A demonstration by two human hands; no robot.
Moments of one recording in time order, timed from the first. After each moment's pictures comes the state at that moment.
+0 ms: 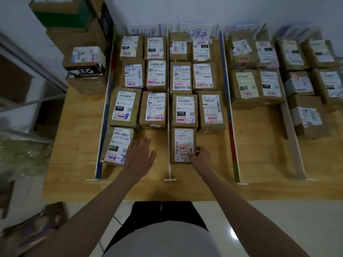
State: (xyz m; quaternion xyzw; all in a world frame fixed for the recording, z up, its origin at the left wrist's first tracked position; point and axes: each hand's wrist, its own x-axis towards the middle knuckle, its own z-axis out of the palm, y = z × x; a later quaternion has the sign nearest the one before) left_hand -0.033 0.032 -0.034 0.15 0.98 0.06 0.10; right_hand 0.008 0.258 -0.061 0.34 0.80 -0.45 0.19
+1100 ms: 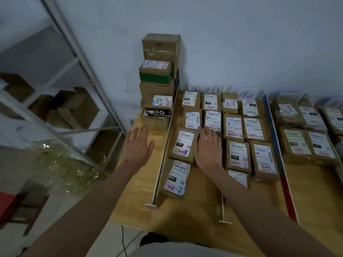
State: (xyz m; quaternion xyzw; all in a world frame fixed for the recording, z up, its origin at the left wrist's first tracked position) left_hand -0.124 -0.171 0.075 0.04 1.00 -0.01 -0.05; right_hand -0.117 0.082 0.063 0.01 0.99 -0.13 -0.06
